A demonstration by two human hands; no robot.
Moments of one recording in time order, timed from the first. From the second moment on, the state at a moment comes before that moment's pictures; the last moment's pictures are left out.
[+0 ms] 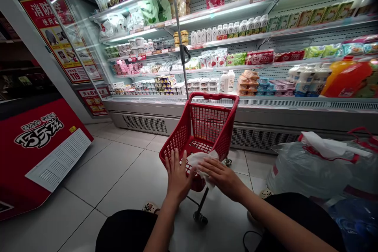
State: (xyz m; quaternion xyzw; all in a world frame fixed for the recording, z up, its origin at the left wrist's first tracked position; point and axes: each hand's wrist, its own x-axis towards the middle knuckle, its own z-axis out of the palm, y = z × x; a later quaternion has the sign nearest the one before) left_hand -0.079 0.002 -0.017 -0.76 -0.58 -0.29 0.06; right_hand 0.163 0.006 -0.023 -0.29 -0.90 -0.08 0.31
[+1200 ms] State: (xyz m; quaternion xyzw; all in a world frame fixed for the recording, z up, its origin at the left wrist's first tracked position) left_hand -0.107 -0.016 -0.013 -0.84 -0.48 -0.24 0.12; right_hand 0.201 0.083 -0.009 -0.40 -0.84 -0.13 0.35
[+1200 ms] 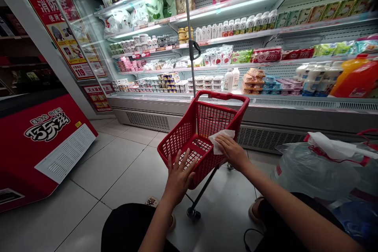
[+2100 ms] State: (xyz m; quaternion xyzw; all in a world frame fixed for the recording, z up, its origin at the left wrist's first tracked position) left_hand -0.092 -0.013 -0.008 -0.78 -0.56 -0.27 0.12; right_hand 0.147 0.012 -0.014 -0.41 -0.80 -0.19 0.38
